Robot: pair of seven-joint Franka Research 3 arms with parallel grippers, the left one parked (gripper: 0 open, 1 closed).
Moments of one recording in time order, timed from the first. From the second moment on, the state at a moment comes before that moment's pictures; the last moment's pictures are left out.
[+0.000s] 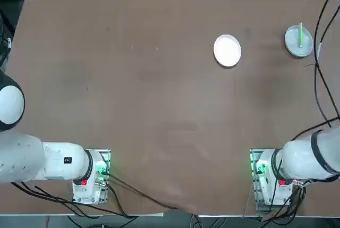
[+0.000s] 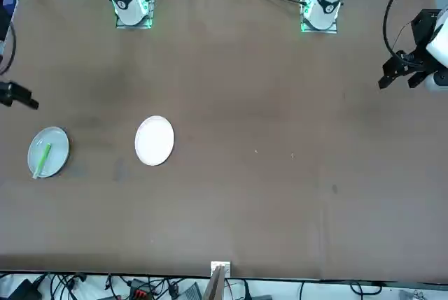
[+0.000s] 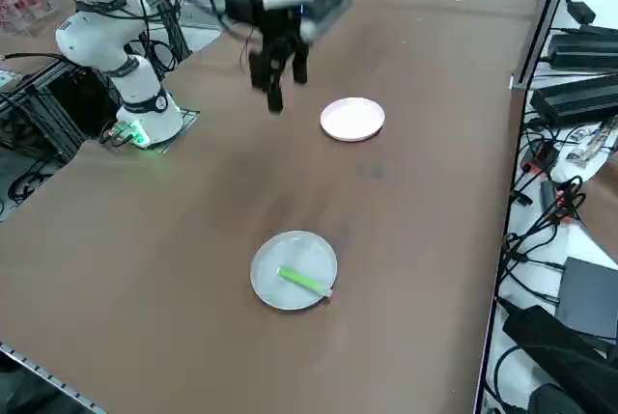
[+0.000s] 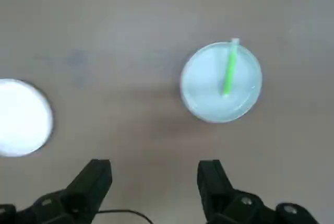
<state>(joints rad) -0.08 0.22 -0.22 -1.61 0.00 1.79 -0.20</state>
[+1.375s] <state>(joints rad) -0.26 0.62 -0.21 -1.72 0.14 2.45 -0.25</state>
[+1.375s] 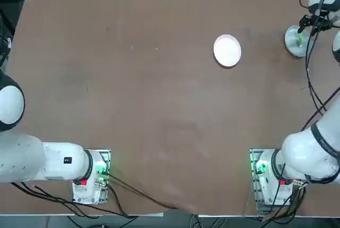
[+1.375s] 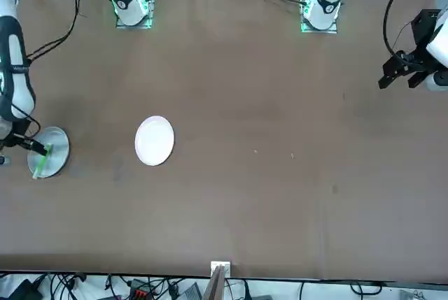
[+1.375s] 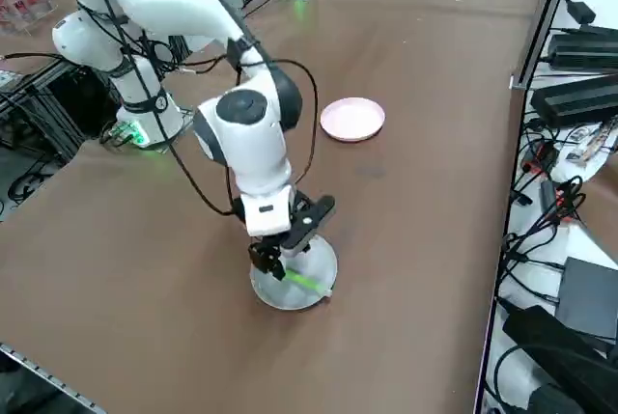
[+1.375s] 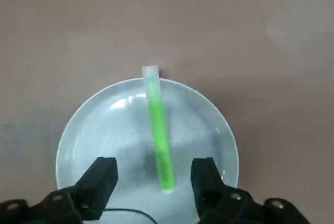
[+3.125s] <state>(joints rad) -0.25 0.70 -0.20 -1.59 0.18 2.40 -0.32</state>
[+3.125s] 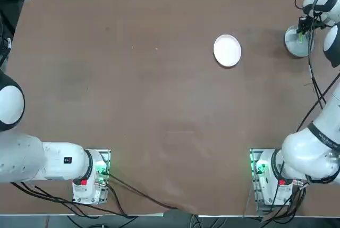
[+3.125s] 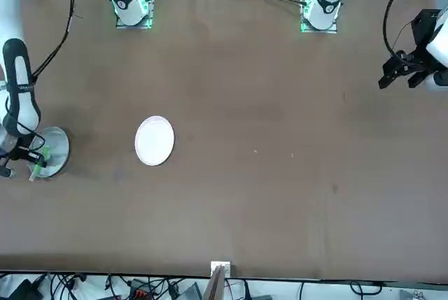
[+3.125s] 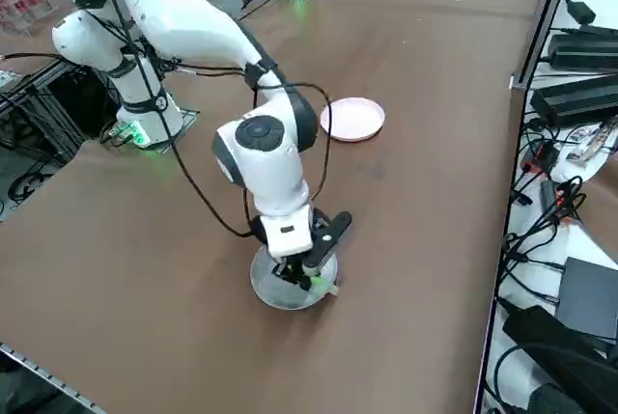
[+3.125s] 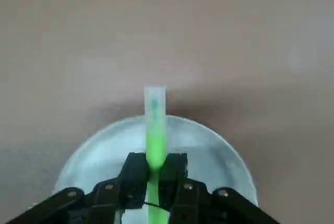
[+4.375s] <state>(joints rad) 0.26 0.50 -0.18 -1.64 0.19 2.09 0.83</state>
